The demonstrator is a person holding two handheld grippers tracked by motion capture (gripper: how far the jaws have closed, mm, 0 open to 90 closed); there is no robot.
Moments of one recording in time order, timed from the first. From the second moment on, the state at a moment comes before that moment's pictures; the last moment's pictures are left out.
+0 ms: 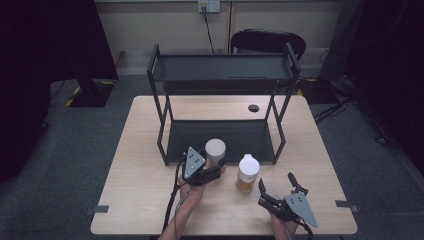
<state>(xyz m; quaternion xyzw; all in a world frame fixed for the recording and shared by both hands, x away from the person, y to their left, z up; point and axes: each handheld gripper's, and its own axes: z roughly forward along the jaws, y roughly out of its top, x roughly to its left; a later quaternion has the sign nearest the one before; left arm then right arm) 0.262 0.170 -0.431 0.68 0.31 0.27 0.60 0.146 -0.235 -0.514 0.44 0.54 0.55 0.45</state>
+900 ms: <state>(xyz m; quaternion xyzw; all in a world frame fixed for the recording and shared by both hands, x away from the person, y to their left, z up) 0.264 0.204 -0.369 0.67 0.29 0.28 0.62 0.146 -0.235 -0.515 0.44 0.54 0.55 0.45</state>
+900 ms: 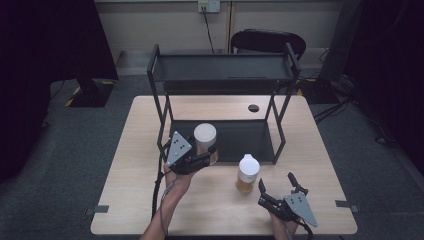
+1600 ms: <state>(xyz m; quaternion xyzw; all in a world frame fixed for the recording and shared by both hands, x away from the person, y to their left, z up) 0.274 0.223 -0.323 0.66 0.29 0.29 0.62 0.146 -0.235 -0.514 0.44 0.54 0.55 0.45</state>
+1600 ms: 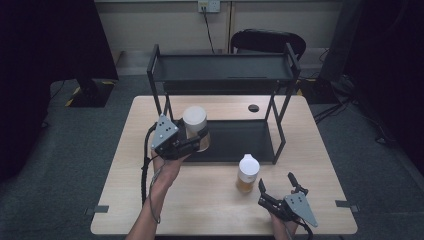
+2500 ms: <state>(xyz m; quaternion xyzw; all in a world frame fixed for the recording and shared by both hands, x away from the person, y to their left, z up) 0.291 0.229 -0.257 0.66 0.30 0.30 0.62 0.146 -0.234 -0.515 0.44 0.54 0.55 0.45</state>
